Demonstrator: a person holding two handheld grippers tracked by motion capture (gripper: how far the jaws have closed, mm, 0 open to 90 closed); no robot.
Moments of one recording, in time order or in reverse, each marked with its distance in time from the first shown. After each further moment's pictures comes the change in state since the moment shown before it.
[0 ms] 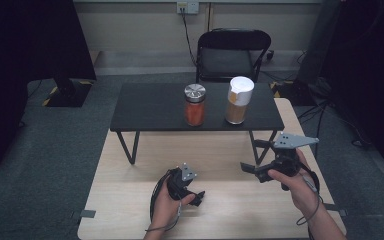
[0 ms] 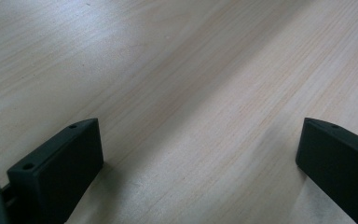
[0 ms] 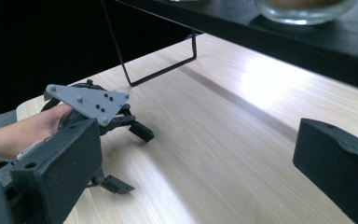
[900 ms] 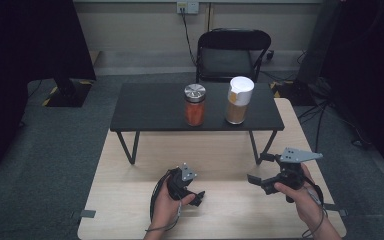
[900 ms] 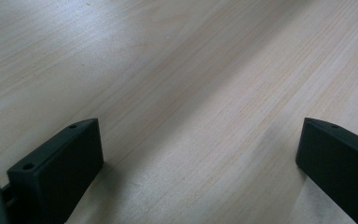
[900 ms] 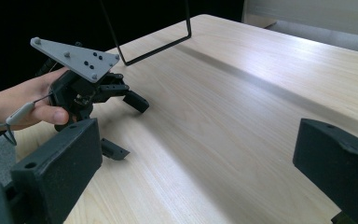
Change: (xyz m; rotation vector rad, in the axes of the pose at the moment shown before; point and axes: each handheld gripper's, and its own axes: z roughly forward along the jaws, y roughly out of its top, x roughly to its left) left arm 0.000 0.000 0.000 0.000 0.000 0.000; right arm -0.006 -0.050 -0.009 0.005 -0.010 0.043
